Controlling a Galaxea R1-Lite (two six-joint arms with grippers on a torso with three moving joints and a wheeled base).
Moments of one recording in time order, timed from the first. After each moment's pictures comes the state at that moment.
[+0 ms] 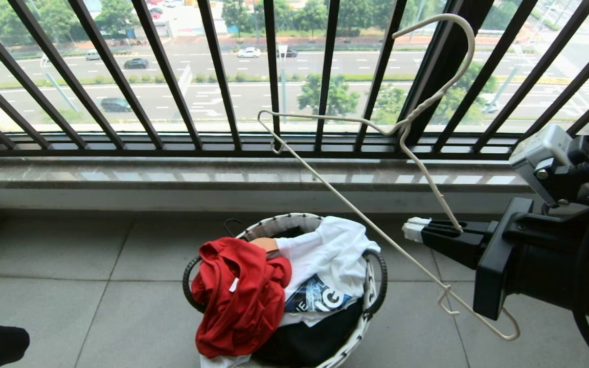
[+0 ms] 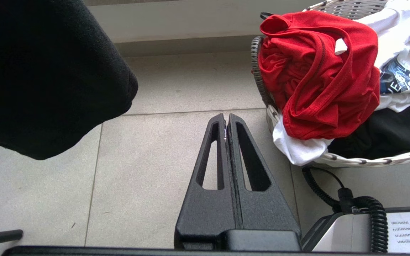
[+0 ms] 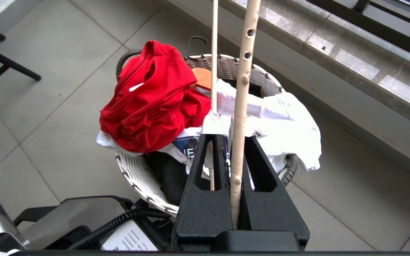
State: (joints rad) left arm -0.01 0.00 0.00 0.02 -0.02 0.04; right arm 0.72 1.26 -0.77 -0.30 -0.01 -0.12
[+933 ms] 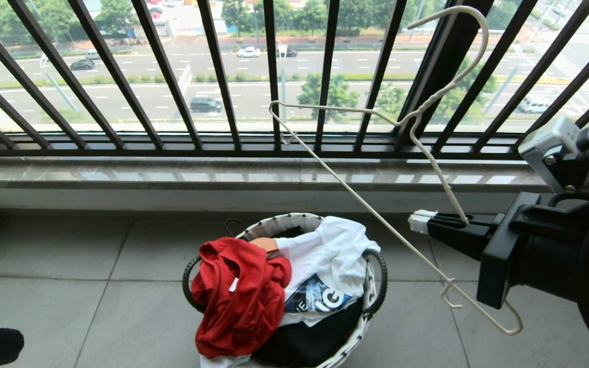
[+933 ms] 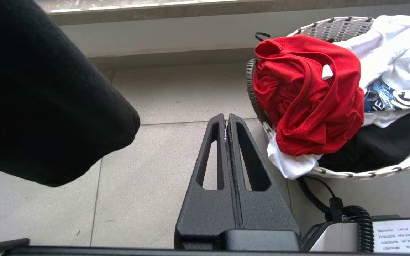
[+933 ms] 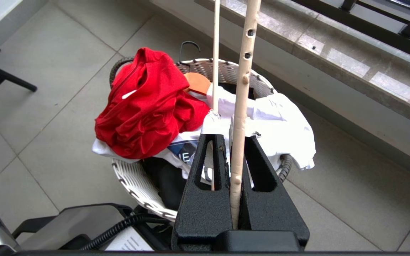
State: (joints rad) left arm -0.01 0.07 -0.15 0.08 -0.03 0.04; right arm 0.70 1.25 -0.78 -0.31 -0.01 -0.10
